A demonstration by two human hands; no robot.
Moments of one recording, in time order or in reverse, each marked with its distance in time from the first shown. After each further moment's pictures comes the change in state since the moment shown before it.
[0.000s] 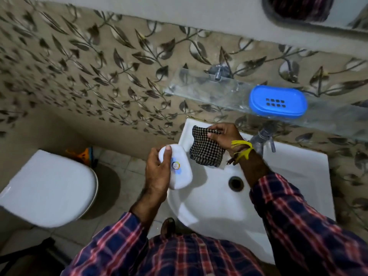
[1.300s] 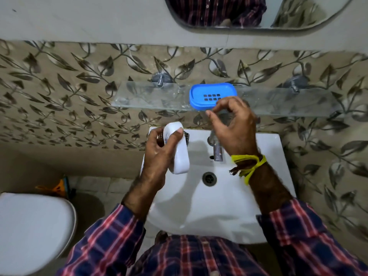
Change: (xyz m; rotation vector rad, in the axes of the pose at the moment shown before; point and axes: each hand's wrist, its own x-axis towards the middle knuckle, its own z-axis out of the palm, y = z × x) left_hand -0.046 0.076 0.087 -0.187 -0.429 0.019; right_hand -0.119 -0.050 -0.121 -0.167 0.707 -0.554
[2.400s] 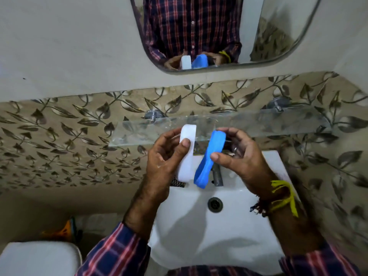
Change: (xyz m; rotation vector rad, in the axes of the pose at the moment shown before) left_hand 0.005 0.055 0.034 0.002 -0.293 0.314; right_hand -0.010 0.015 -0.042 0.847 -0.309 0.436
